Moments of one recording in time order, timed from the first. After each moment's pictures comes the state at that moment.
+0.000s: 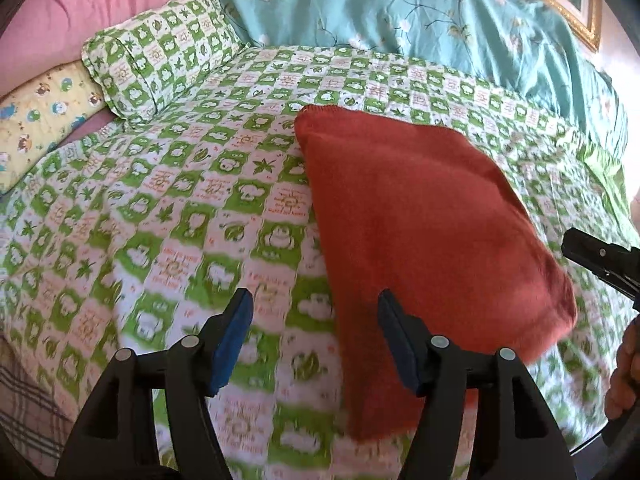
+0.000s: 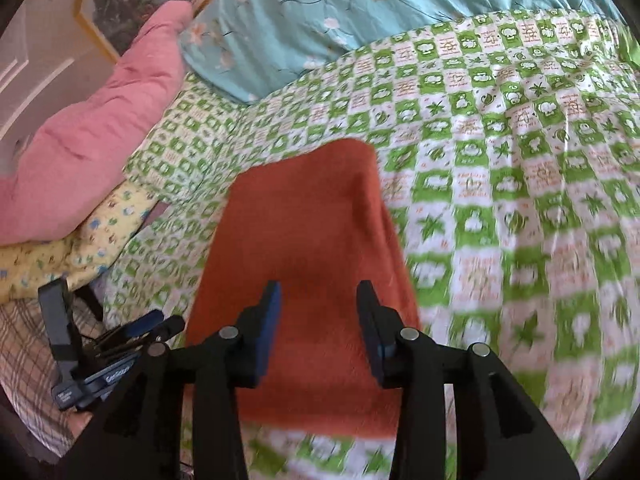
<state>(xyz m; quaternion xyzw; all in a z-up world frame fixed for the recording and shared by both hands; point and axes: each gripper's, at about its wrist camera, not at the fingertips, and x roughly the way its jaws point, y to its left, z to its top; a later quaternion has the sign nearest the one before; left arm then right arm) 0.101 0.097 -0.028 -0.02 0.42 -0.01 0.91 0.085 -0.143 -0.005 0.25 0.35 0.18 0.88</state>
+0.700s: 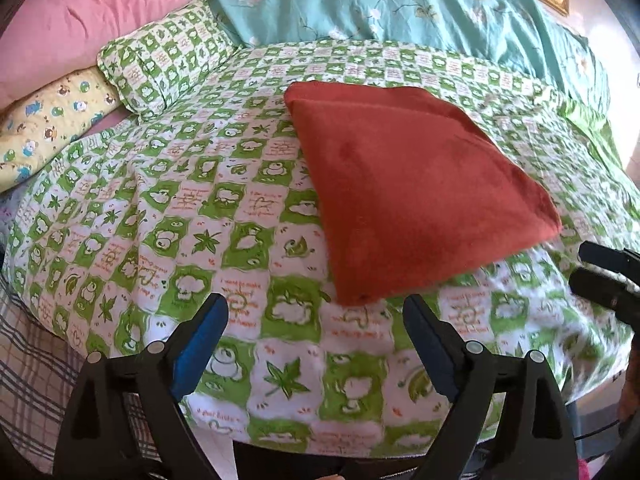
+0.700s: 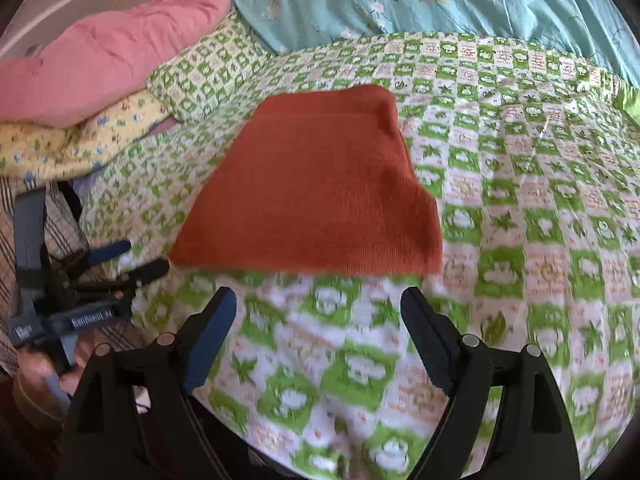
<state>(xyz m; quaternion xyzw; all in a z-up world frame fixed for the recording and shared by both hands) 0.013 0.077 -0.043 0.03 0.41 -0.02 0.91 -0.016 -0.105 -0.024 0.11 0.38 0.17 0.90</state>
